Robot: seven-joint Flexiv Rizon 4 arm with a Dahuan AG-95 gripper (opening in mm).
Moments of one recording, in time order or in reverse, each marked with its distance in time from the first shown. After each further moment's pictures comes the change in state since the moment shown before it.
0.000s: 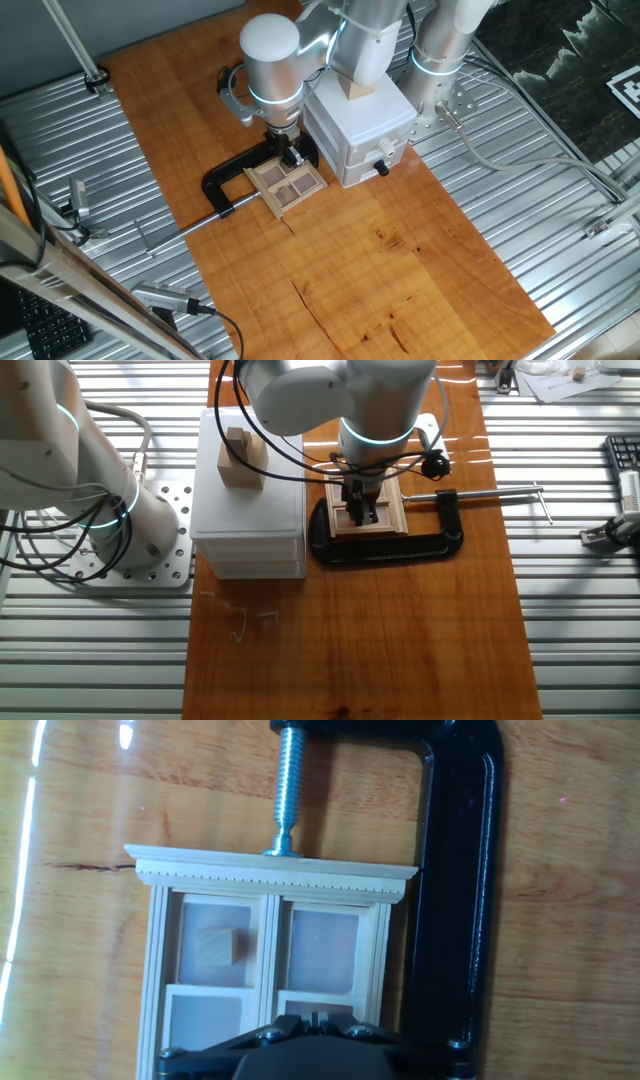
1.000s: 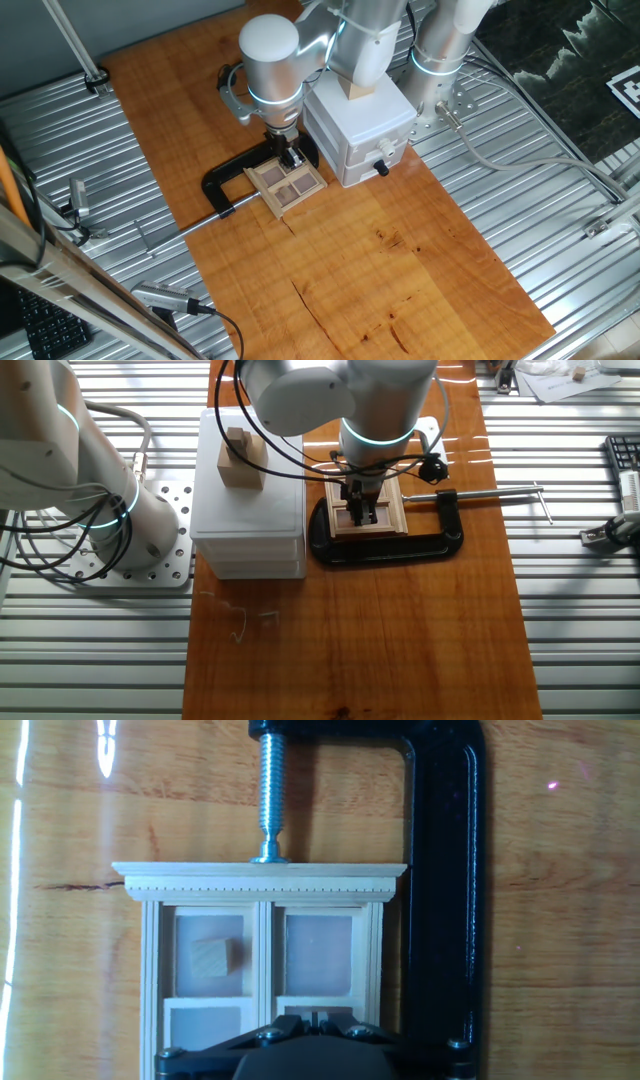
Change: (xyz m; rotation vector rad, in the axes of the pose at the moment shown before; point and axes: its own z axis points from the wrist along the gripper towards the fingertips) arm -0.002 0.000 0.000 -0.002 -0.004 0.068
